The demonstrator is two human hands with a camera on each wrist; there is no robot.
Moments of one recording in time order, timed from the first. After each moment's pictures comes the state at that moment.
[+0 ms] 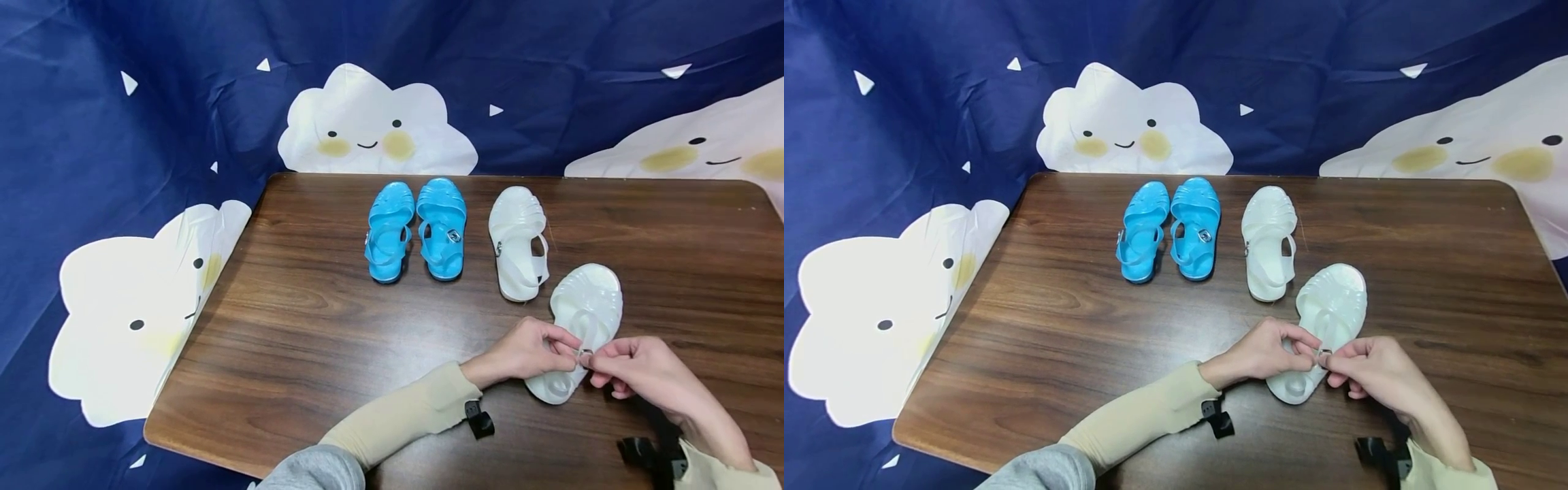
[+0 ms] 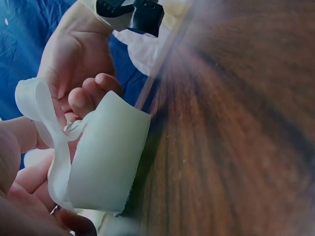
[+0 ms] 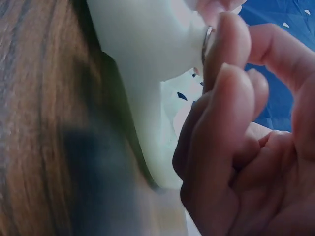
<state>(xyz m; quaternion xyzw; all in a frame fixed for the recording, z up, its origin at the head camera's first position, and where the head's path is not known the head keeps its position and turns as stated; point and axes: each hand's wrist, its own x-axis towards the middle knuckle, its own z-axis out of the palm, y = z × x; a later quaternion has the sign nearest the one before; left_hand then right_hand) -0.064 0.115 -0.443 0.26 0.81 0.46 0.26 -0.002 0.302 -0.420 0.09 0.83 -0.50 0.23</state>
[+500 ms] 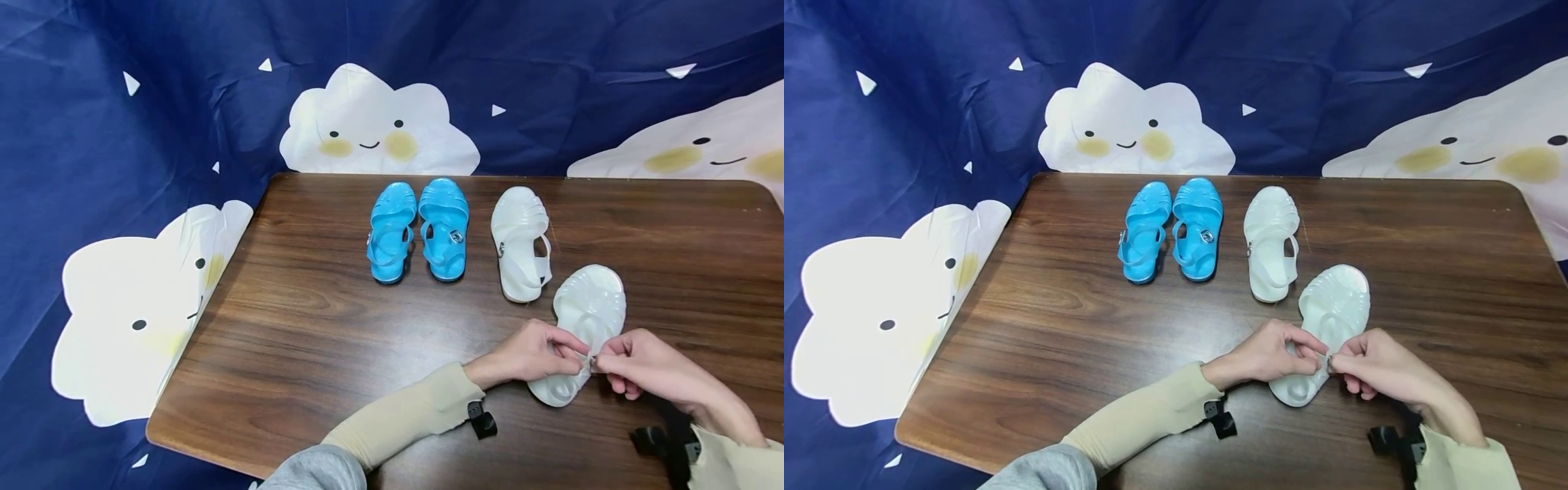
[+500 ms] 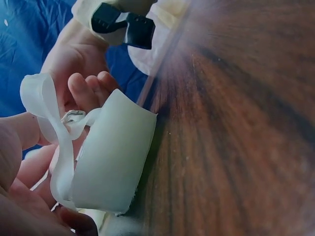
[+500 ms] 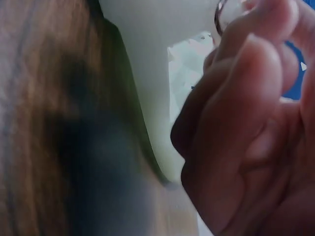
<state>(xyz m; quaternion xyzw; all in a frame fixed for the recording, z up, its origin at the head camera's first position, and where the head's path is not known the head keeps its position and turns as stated) -0.063 0.116 -0.442 0.27 0.81 0.44 0.27 -0.015 0.321 -0.427 -0.07 0.82 -0.50 0.28</state>
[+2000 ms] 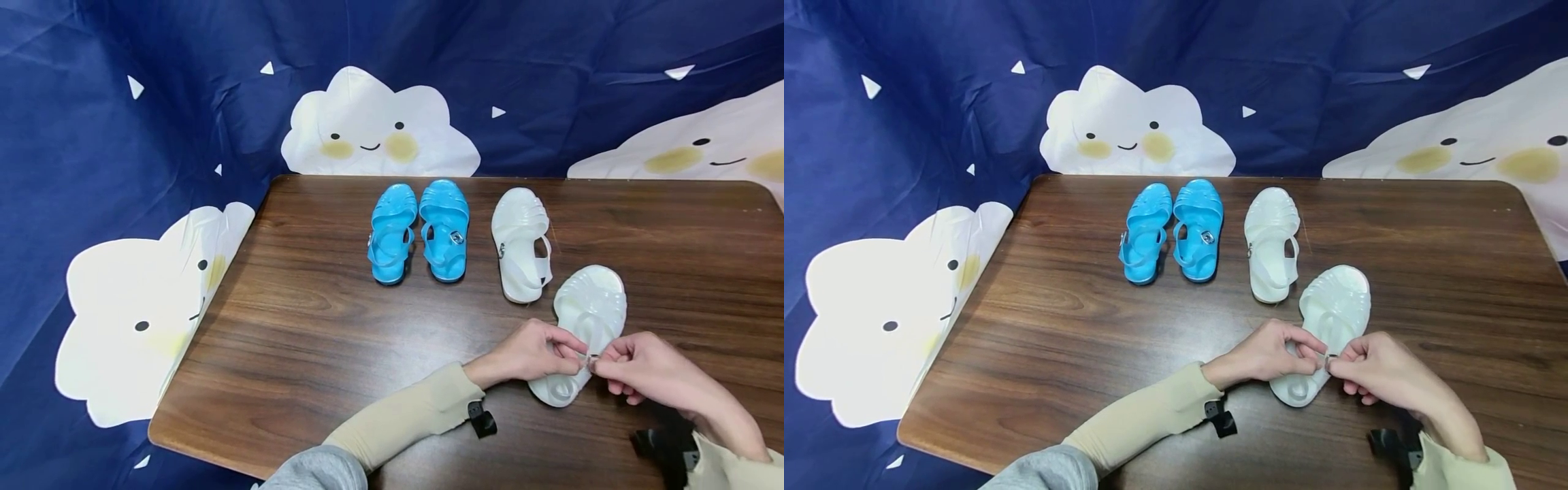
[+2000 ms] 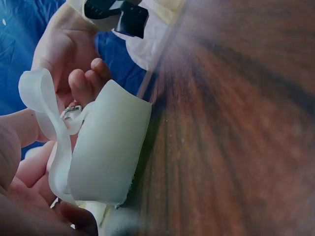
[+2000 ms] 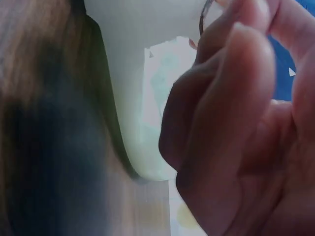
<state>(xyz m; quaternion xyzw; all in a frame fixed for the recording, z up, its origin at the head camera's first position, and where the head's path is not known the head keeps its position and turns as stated) -0.065 0.114 -0.443 0.29 0.81 0.43 0.26 -0.009 0.308 -0.415 -0.01 0.87 -0.43 0.26</state>
